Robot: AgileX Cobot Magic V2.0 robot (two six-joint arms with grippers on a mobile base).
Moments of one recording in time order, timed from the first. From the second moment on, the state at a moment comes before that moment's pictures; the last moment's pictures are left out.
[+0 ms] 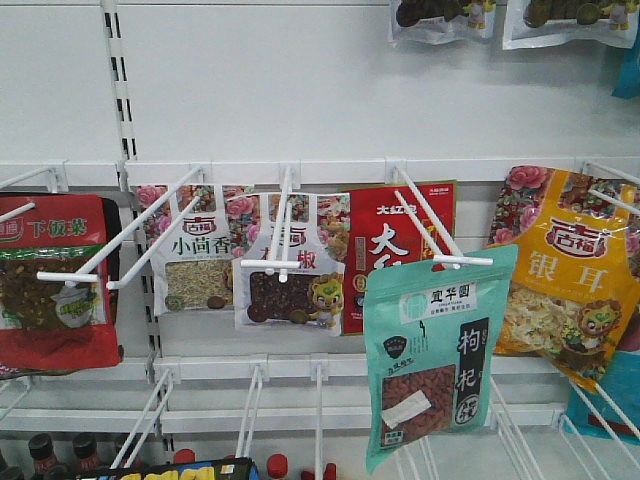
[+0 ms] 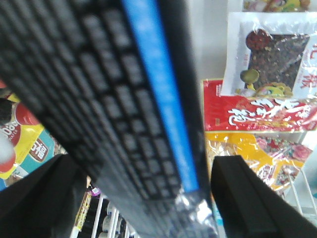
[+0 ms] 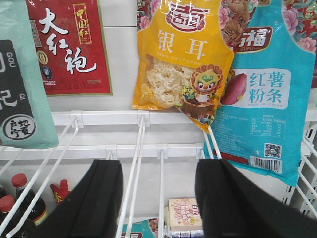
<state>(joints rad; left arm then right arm) -0.50 1.46 -0.22 -0.09 -0.94 -1.54 -0.04 0.48 -0.47 0.09 0.28 -0.06</state>
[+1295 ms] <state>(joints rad) -0.50 0.93 -0.23 -0.33 -0.65 -0.56 -0.04 0.48 -0.47 0.09 0.28 -0.06</state>
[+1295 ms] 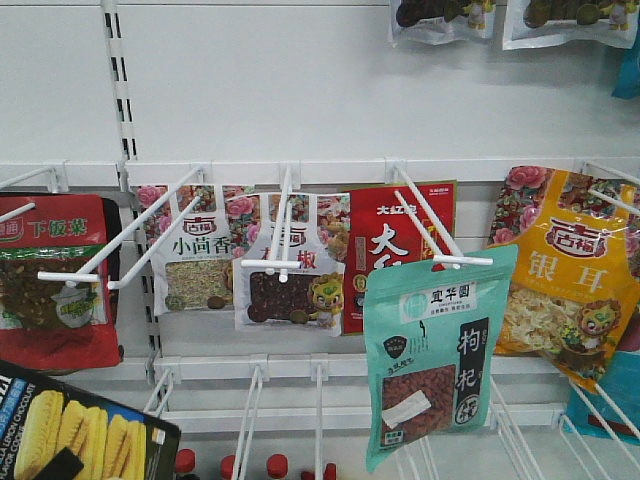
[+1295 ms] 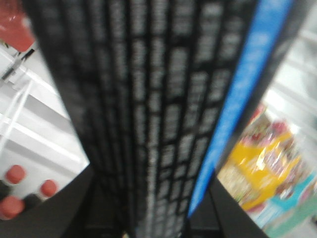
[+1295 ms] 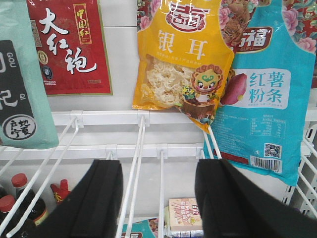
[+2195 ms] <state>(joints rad) -0.08 0.47 -0.39 -0.17 0.31 0.14 -0.04 0.48 -0.47 0.09 0.28 -0.06</state>
